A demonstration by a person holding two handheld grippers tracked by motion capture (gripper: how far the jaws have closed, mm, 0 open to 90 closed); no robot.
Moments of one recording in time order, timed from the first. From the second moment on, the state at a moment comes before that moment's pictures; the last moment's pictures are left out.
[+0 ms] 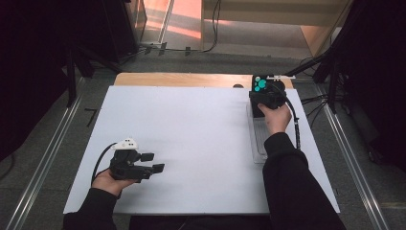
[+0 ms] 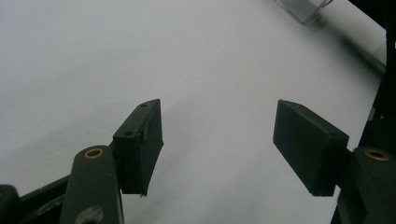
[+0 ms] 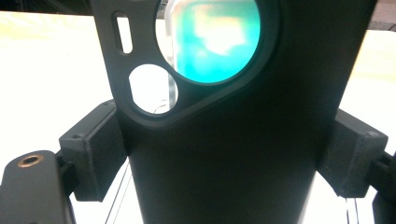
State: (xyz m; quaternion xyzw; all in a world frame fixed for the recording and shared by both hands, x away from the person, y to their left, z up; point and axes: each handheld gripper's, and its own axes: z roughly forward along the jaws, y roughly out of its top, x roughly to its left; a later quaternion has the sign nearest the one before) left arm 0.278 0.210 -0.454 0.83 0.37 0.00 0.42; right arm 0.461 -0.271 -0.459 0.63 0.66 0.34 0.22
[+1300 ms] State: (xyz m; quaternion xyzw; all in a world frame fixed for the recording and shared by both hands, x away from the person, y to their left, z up) left arm 0.281 0.214 -0.451 0.83 0.37 -0.02 0.42; right arm 0.357 -0.216 -0.414 0.45 0.78 0.43 0.04
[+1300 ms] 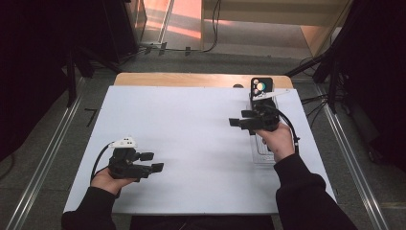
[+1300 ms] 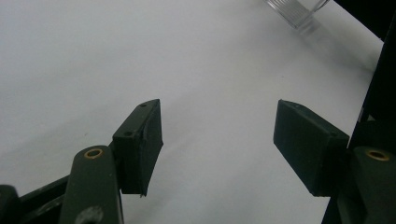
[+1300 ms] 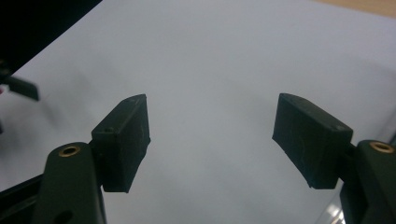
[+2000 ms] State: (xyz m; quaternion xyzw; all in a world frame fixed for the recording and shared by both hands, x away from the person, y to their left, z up) left arm 0.269 0.214 -0.449 0.83 0.35 -0.02 0.44; right arm 0.271 -0.222 -0.439 0.37 0.83 0.42 0.01
